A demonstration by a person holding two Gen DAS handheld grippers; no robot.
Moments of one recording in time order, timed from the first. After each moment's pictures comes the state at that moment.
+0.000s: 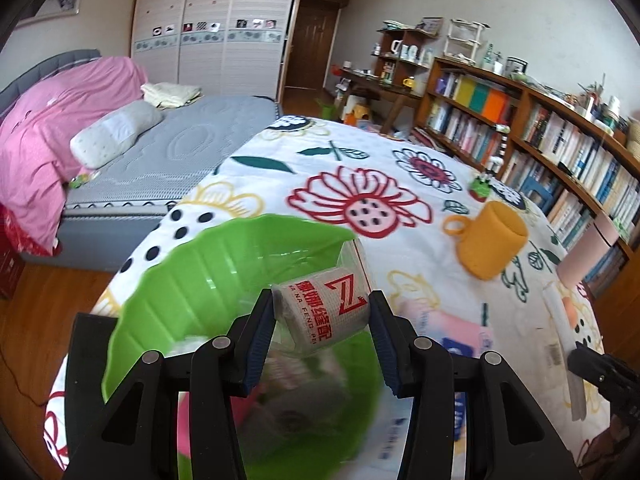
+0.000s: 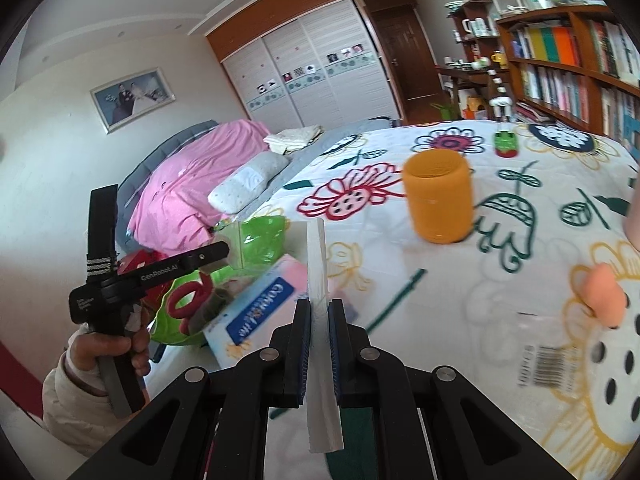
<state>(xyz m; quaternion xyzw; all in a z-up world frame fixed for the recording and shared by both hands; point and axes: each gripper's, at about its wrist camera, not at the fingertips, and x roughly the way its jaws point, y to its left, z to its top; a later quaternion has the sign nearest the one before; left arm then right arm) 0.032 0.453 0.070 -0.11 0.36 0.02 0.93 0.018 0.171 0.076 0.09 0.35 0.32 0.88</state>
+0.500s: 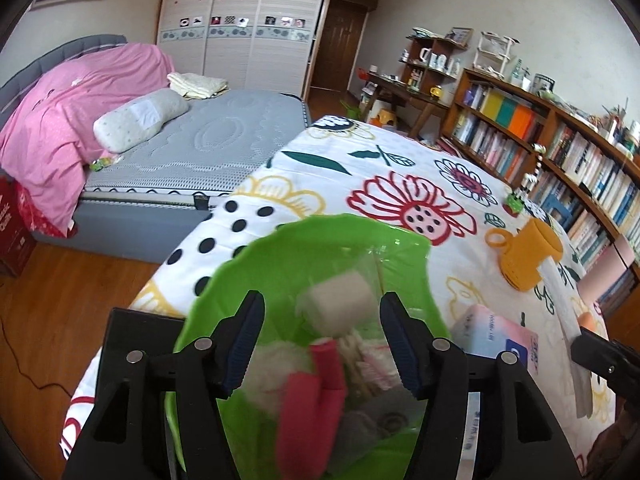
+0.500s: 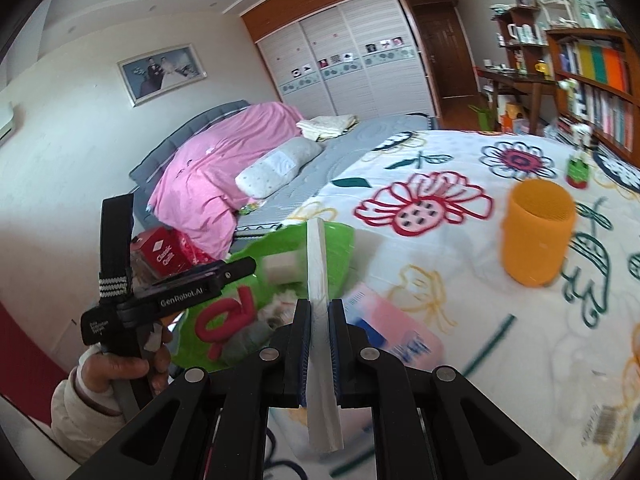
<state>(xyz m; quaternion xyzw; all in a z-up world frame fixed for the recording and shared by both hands) 0.024 0.507 0.058 -0.14 0.35 0.05 0.92 0.042 0.251 0.087 0.05 0.35 0.37 0.86</state>
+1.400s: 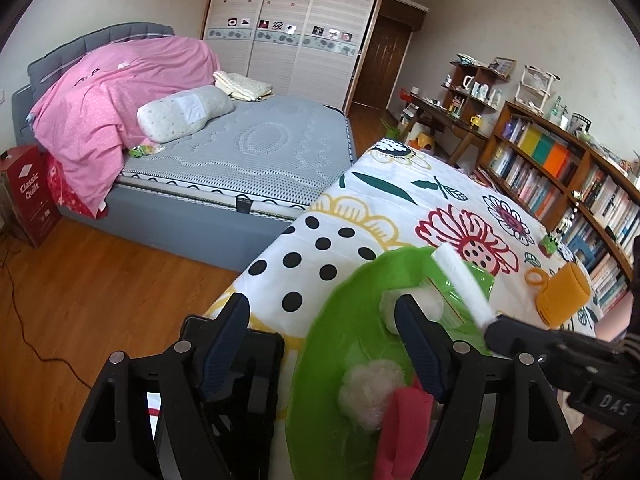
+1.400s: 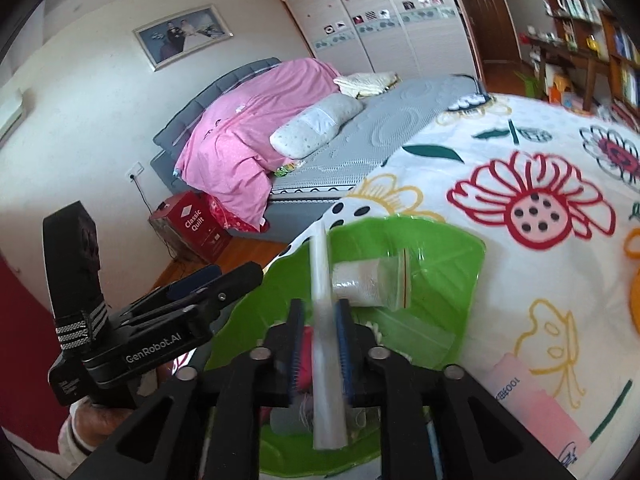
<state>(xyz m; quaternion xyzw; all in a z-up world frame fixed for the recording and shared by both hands) 0.004 0.565 0.059 -0.18 0.33 0.12 0.92 0.080 0.368 0.072 0.04 0.41 0.44 0.80</state>
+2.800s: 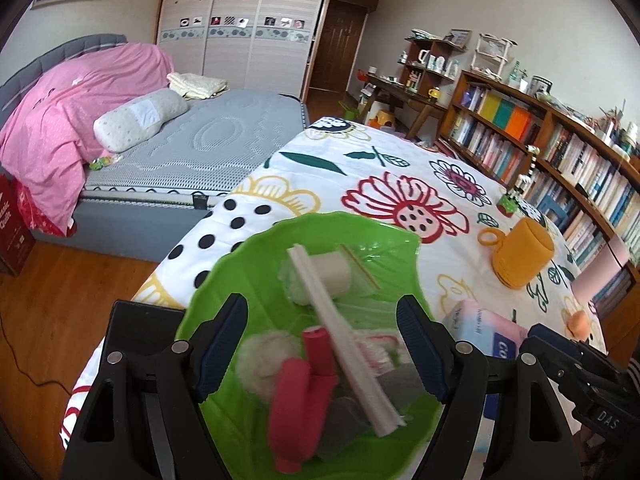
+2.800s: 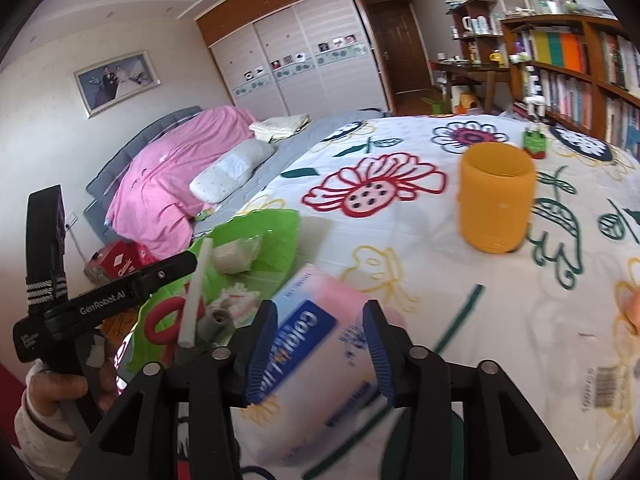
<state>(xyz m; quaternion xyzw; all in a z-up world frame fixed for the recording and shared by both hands) 0.015 0.497 0.066 -0.14 0.35 0.05 0.92 0.040 0.246 0.065 0.06 0.36 0.29 0.88</state>
